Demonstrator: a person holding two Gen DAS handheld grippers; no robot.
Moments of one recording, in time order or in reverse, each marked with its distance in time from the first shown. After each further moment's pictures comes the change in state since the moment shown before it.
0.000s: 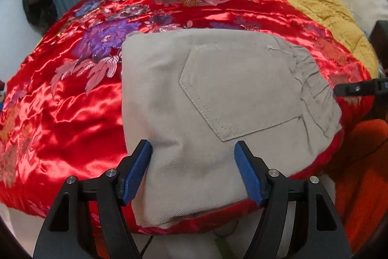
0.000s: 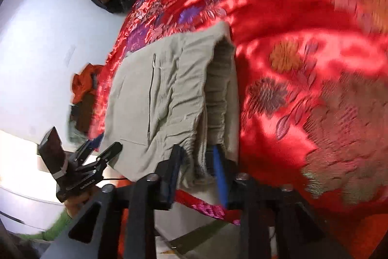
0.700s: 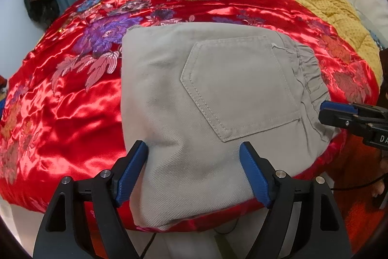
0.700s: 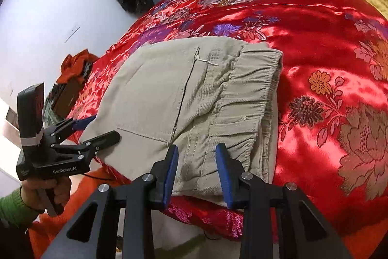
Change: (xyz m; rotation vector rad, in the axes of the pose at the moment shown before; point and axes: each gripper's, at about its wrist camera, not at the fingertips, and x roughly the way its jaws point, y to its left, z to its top) left arm 0.004 -0.005 0.000 0.002 0.034 0.031; right arm 0.014 0.047 -0.043 -0.176 -0.154 -0.051
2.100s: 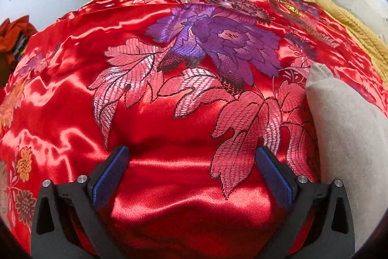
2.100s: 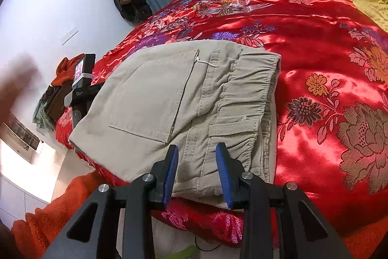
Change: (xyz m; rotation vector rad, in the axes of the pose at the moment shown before) left arm 0.110 0.178 0.054 -0.333 -0.071 0.158; right arm 0.004 0.006 -0.011 -0.034 -0.074 -0.041
